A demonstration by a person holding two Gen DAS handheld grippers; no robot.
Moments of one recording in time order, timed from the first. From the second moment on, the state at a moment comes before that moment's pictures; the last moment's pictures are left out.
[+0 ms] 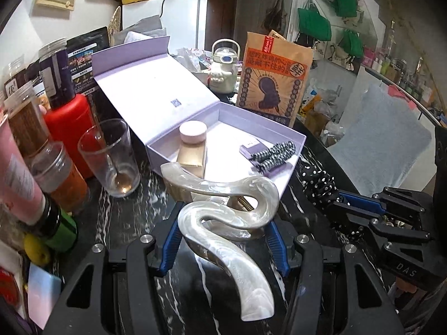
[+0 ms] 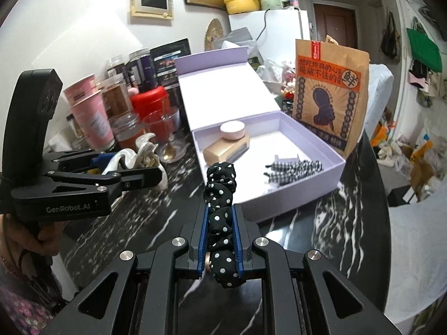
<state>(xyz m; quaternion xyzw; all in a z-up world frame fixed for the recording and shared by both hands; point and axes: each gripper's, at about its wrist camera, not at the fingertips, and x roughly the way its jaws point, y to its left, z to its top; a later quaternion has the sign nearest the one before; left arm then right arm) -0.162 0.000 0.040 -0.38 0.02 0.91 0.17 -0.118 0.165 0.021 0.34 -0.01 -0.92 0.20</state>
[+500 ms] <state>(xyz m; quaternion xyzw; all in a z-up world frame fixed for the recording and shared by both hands) -0.225 -0.004 0.046 -0.37 0.01 0.91 0.17 -0.184 0.168 0.030 0.34 0.00 -0.92 0.19</state>
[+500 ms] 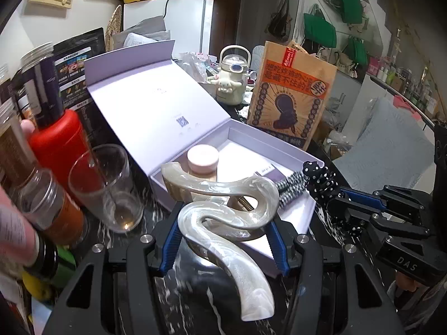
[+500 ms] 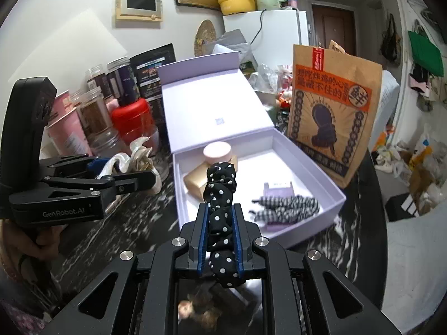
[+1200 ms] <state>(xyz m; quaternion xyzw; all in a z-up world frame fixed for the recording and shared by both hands) -0.312 0.008 0.058 -0.35 0.02 0.92 0.16 -0.257 0.173 0.049 0.32 0.02 -0.93 0.16</state>
